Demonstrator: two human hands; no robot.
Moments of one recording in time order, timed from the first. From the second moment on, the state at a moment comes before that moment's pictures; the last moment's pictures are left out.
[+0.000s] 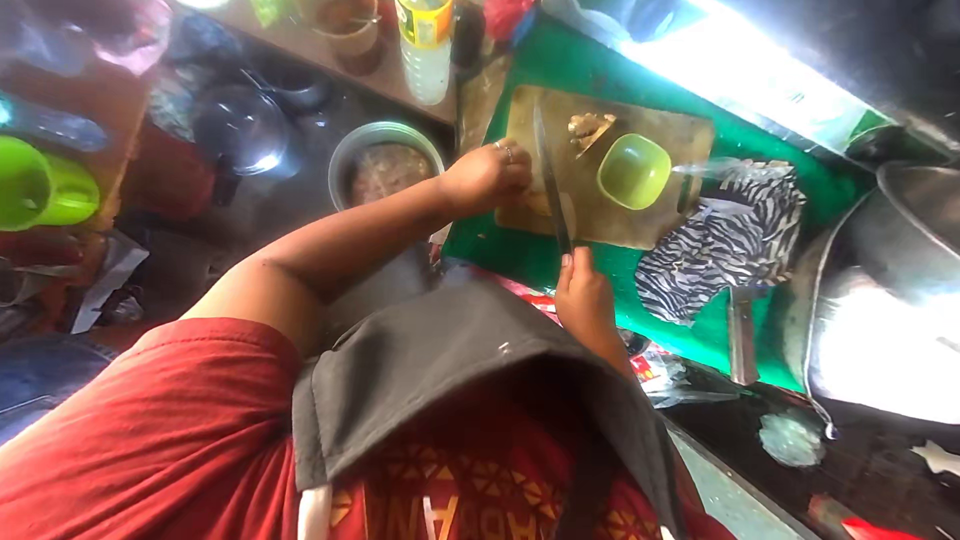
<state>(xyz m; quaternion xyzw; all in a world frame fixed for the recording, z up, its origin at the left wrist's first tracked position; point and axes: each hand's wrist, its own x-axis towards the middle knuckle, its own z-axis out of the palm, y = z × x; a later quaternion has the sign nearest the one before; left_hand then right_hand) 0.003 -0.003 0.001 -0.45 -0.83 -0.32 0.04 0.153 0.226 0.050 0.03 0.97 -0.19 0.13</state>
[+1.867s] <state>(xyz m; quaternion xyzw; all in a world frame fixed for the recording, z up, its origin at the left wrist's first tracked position) 0.006 0.003 0.005 -0.51 -0.80 -0.31 0.00 0.169 0.223 0.028 0.16 0.93 -0.29 0.14</state>
